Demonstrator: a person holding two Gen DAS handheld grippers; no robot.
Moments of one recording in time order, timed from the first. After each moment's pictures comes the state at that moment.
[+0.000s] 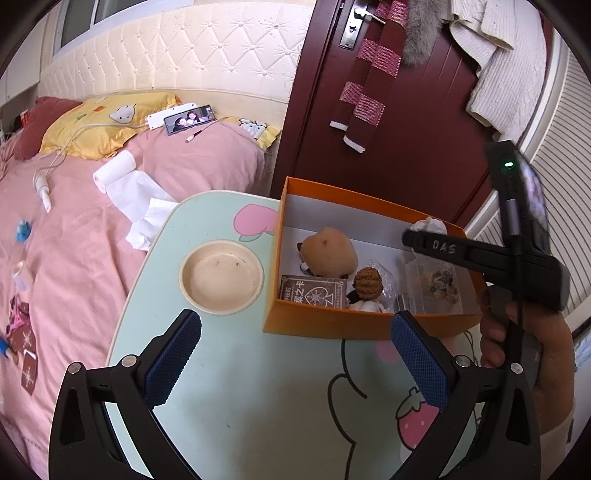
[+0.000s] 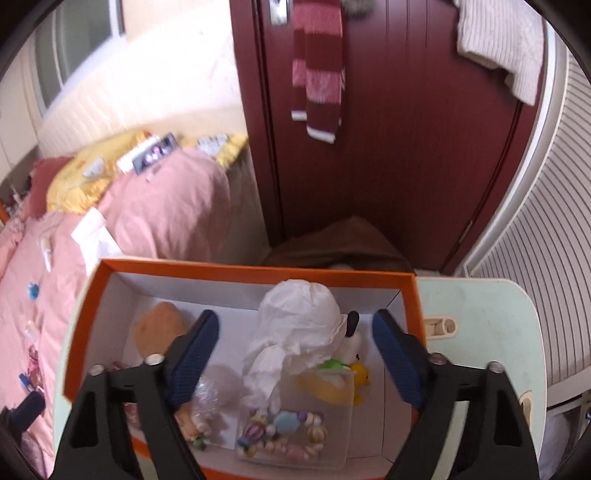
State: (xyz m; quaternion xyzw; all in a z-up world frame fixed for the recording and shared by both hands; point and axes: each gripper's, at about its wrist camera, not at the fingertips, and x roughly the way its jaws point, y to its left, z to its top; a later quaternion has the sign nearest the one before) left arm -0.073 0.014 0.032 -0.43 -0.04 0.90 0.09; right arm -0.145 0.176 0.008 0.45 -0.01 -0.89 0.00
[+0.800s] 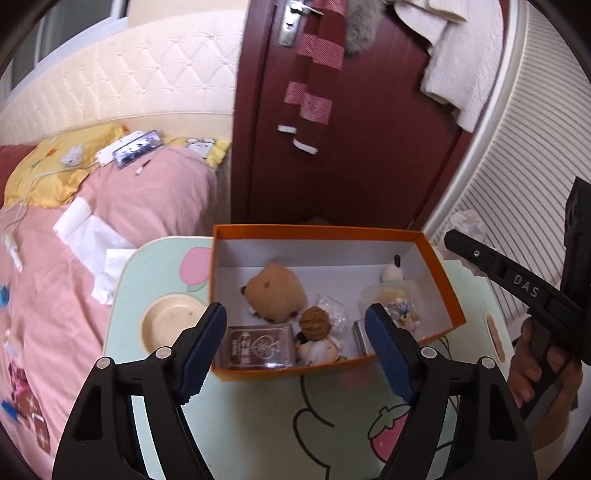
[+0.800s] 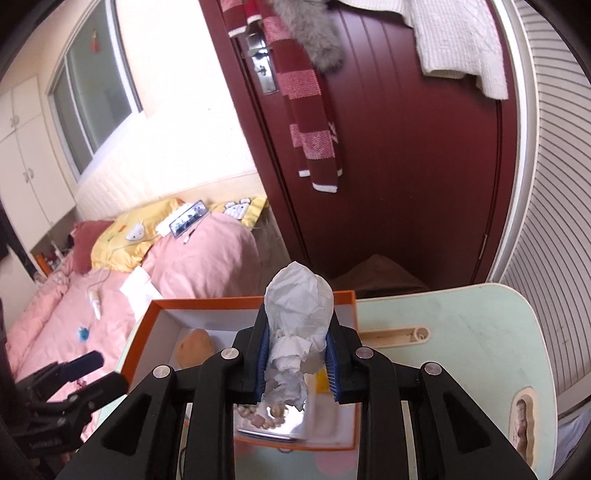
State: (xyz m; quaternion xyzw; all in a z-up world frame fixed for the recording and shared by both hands) left arm -0.105 0.051 0.037 -0.41 -0.01 0.90 0.17; right arm -0.084 0.246 0.058 0.32 -0.12 -0.94 0.06
